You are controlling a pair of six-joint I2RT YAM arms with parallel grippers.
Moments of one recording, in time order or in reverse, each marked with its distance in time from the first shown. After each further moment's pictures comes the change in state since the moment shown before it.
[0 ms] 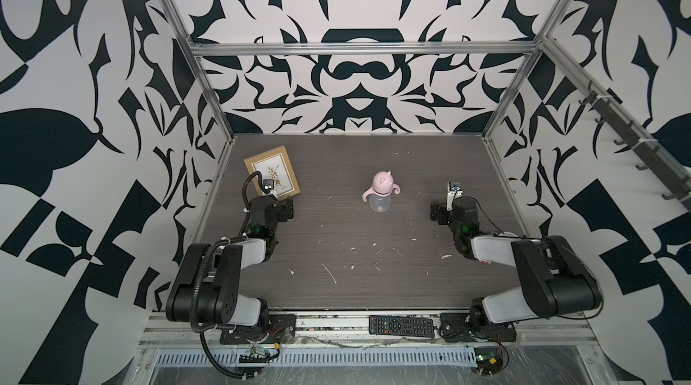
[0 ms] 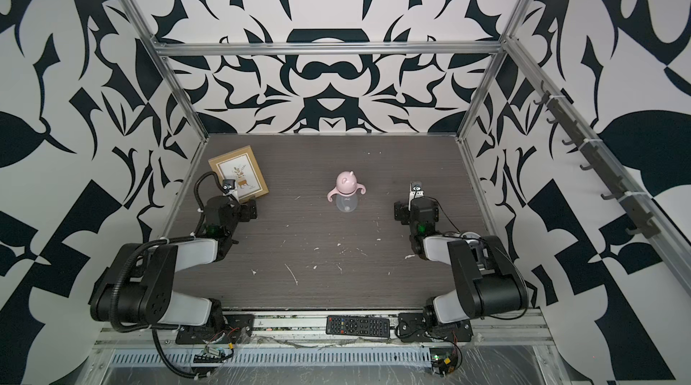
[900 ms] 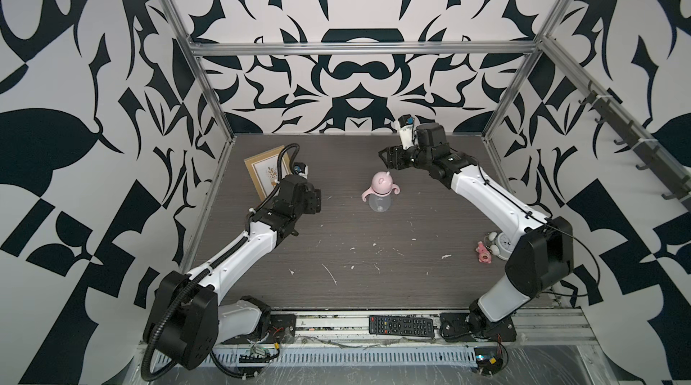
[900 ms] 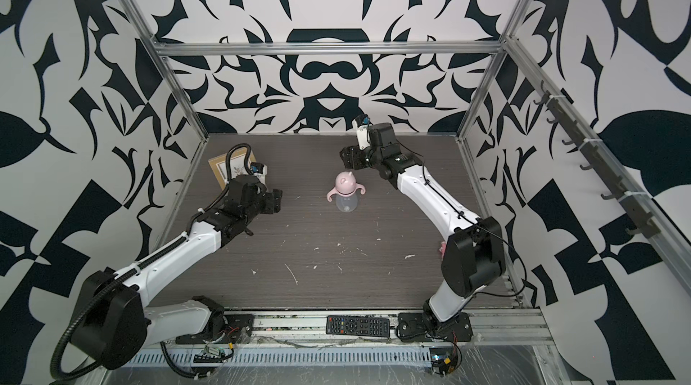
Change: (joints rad) left arm -0.337 -0.277 0.370 -0.894 -0.081 -0.221; right arm 0.248 0.111 1.089 -1.030 -0.413 0.150
